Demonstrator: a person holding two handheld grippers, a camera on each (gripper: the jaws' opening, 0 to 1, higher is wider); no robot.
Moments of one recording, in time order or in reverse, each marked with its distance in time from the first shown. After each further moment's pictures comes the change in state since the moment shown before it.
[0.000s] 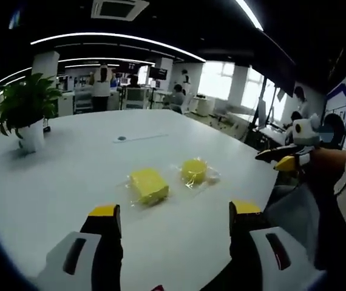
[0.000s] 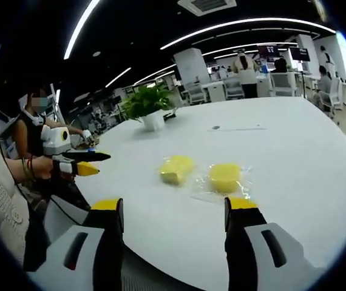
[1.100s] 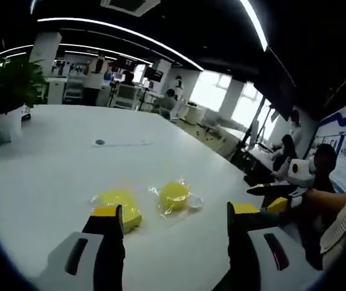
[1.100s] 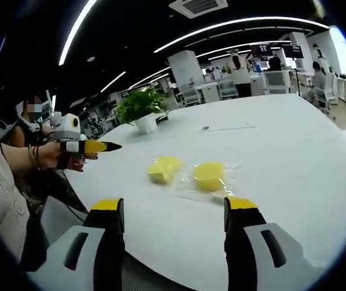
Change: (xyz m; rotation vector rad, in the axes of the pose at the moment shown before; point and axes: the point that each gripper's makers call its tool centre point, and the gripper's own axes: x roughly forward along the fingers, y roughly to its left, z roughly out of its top) left arm 0.075 -0.029 0.049 -0.172 -0.019 -0.128; right arm -0.013 -0.040 -0.003 0.035 -0.015 -0.022
